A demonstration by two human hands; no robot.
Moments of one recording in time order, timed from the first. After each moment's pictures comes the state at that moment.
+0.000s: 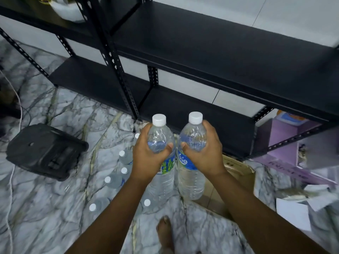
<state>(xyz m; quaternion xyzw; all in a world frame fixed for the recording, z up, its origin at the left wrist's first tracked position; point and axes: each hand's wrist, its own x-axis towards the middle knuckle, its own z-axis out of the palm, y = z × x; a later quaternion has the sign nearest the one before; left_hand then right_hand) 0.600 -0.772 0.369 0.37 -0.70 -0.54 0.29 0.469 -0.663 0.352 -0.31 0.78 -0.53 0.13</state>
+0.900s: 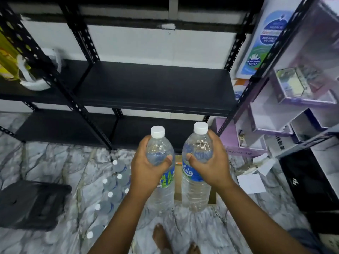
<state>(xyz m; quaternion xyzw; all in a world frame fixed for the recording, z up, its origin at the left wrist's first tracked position) 0.606 -0.646 0.560 0.25 -0.77 -0.54 0.23 0.507 -0.486 0.556 -0.21 0.82 -0.54 0.03</state>
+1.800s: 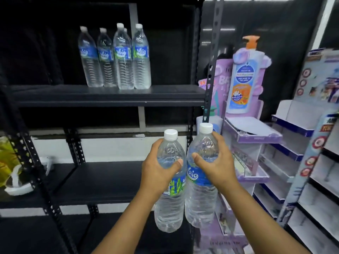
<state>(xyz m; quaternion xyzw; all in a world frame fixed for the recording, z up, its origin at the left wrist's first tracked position) 0.514 -0.539 0.785 -0.01 -0.76 -0.54 0.35 0.447 -0.376 0.795 -0.25 0.74 -0.58 -0.22</state>
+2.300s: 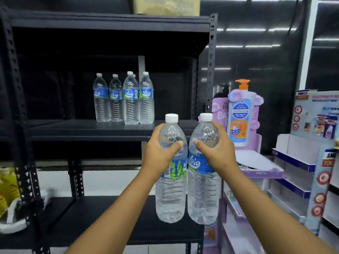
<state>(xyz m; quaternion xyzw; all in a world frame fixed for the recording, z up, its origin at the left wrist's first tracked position) 0.480 -0.545 0.913 -0.09 -0.72 -0.54 0.42 0.423 -0.378 0.917 -0.29 0.71 -0.57 -0.30</state>
